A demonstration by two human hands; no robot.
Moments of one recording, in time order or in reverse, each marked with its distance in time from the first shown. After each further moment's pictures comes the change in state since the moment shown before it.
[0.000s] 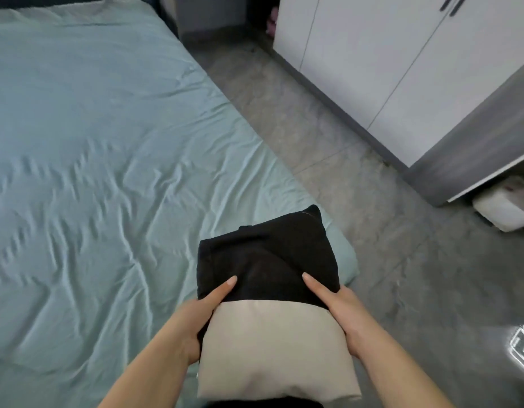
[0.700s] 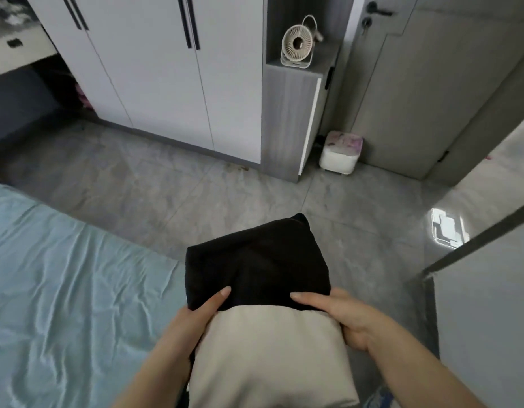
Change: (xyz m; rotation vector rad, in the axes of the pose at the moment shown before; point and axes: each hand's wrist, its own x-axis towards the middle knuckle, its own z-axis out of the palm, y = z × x) left_hand -0.039 -0.105 0.416 0.652 -0.166 0.237; right_hand -0.166 -0.009 -0.403 0.316 0.117 -0.001
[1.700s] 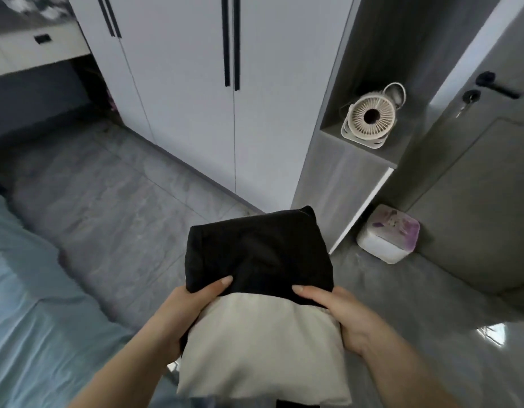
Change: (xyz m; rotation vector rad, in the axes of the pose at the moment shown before) left_hand 0.335 0.362 0.031 -0.161 -0.008 0.068; right_hand 0.329 -0.411 -0.044 -0.044 -0.059 -0.071
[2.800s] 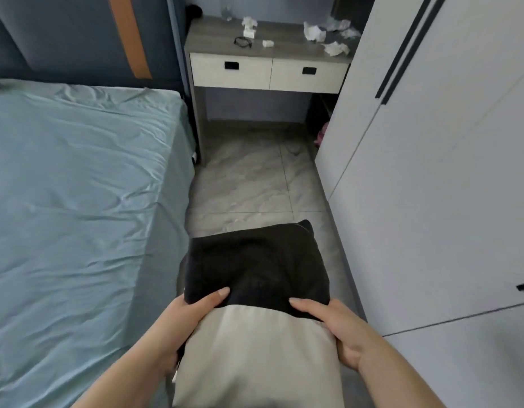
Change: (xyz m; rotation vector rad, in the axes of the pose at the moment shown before) left_hand 0.219 0.277 -0.358 -0.621 0.584 0.115; right_hand 0.454 -0.309 0.452 -0.631 -0.585 0.235
